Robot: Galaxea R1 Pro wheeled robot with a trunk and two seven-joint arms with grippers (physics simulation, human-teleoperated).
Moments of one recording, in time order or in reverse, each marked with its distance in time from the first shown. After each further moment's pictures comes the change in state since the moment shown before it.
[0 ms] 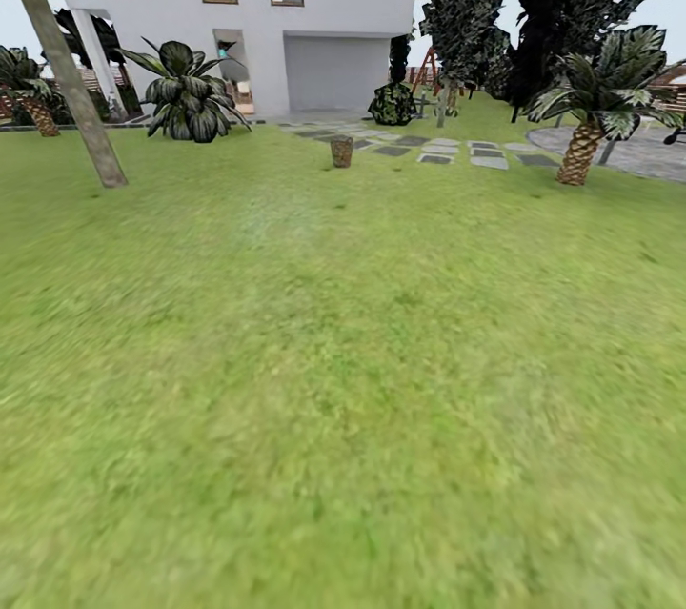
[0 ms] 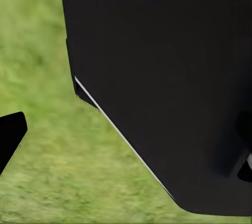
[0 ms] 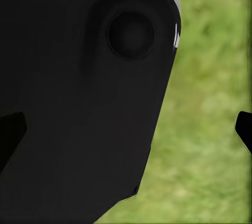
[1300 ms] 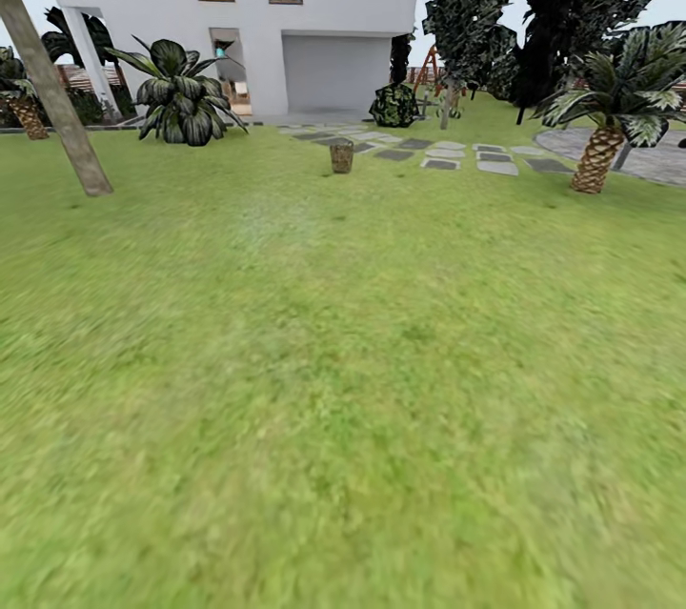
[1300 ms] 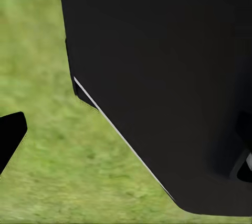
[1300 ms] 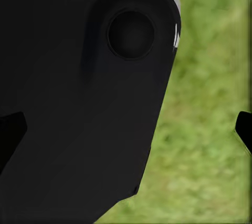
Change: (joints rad) left arm 0.000 -0.001 0.000 0.000 0.000 0.000 0.000; right arm 0.000 0.000 0.000 0.000 0.000 0.000 0.000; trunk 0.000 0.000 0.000
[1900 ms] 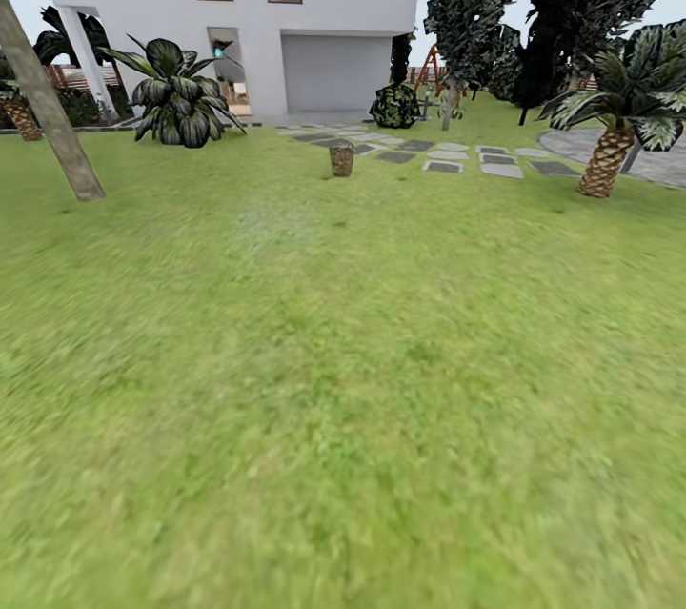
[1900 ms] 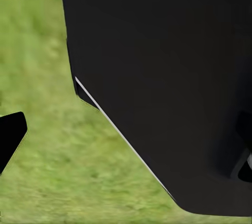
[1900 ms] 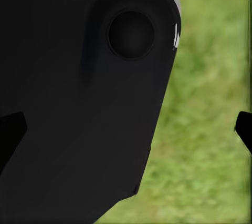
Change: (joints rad) left arm 0.000 0.002 0.000 0.000 0.000 0.000 0.000; right arm 0.000 0.000 0.000 0.000 0.000 0.000 0.000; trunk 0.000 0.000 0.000
